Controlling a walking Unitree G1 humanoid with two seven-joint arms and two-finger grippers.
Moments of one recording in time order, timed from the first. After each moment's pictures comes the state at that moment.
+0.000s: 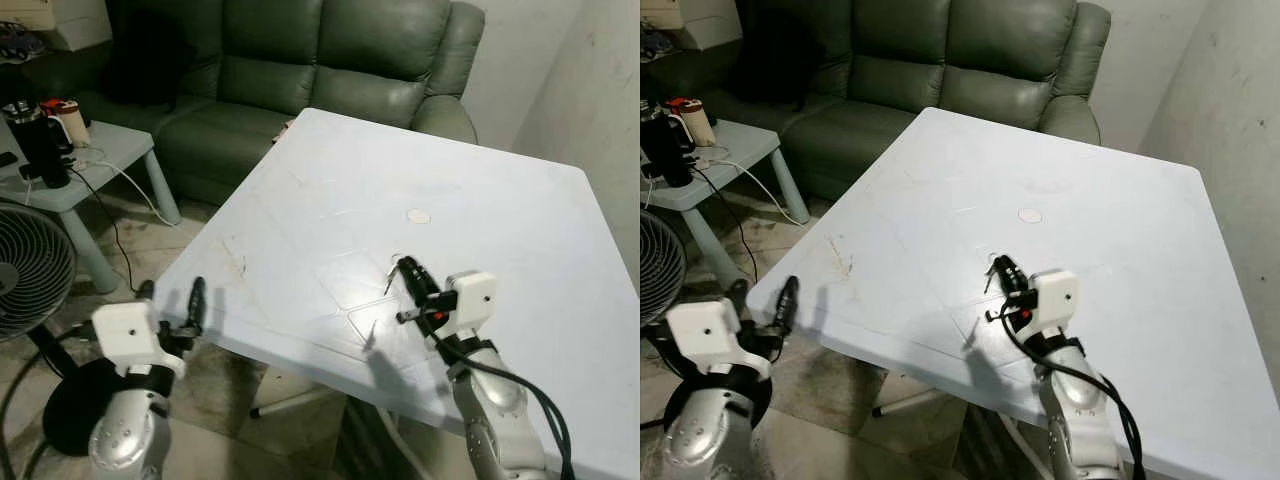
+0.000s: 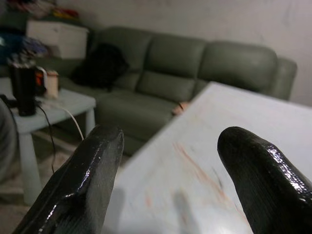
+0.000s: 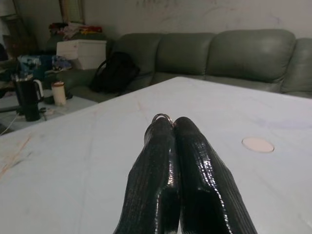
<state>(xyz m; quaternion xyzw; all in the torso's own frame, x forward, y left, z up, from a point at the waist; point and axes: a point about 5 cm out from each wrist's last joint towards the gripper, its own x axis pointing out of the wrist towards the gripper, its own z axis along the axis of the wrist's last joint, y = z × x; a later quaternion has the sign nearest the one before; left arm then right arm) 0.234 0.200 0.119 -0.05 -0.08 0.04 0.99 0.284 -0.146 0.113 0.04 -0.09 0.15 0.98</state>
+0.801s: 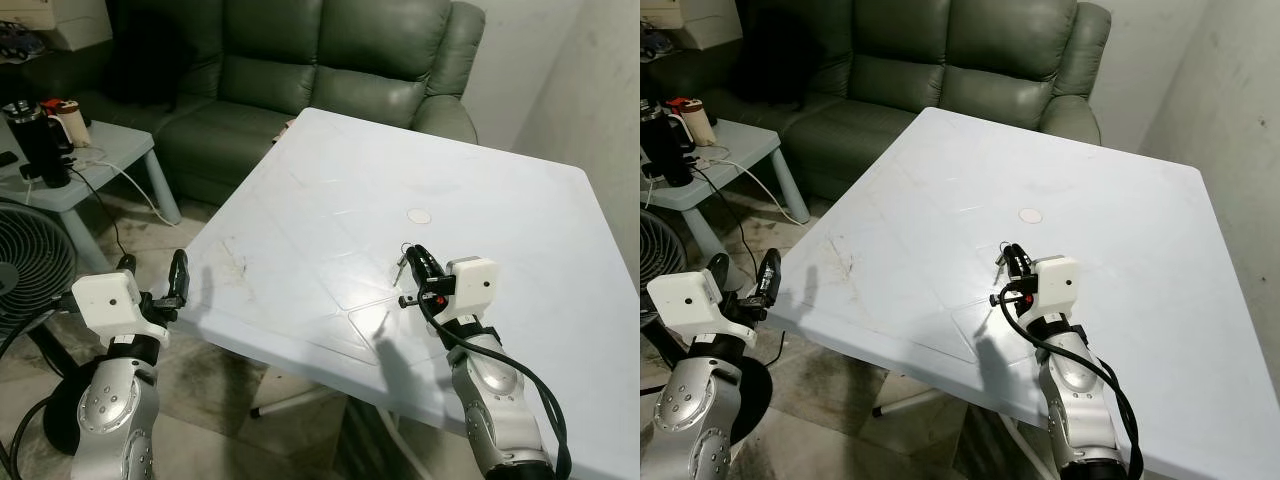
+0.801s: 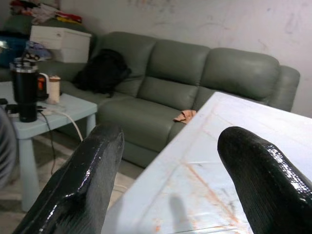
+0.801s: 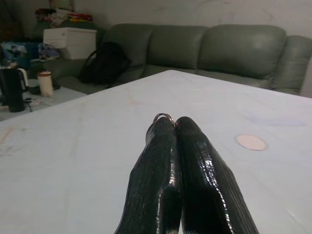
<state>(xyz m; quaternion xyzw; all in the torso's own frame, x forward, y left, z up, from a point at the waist) 0.254 0.204 0.125 -0.06 -0.09 0.04 0.99 0.293 -0.148 0.109 0.02 -0.07 0.13 0.99</state>
